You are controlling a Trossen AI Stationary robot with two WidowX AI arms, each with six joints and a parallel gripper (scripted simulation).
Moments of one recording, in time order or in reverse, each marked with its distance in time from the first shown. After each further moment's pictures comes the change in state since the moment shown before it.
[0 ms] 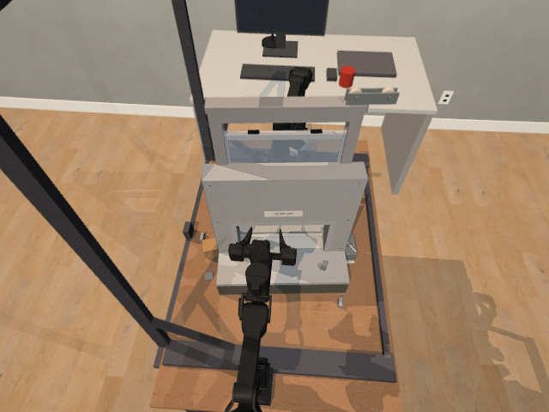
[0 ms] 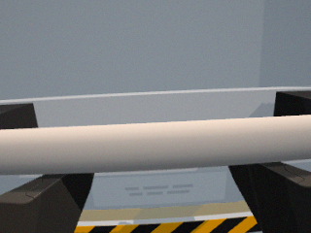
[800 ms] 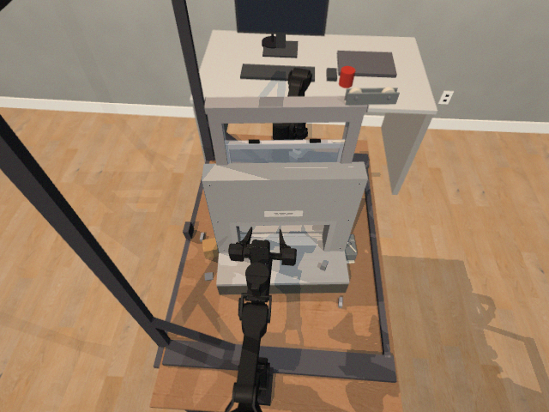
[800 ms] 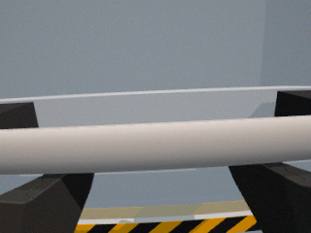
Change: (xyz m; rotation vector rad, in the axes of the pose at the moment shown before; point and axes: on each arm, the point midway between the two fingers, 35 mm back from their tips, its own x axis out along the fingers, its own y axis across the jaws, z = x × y) left arm -0.001 0.000 -0.034 -0.001 0.012 0.005; right arm 0.000 0.000 0.000 0.000 0.000 0.000
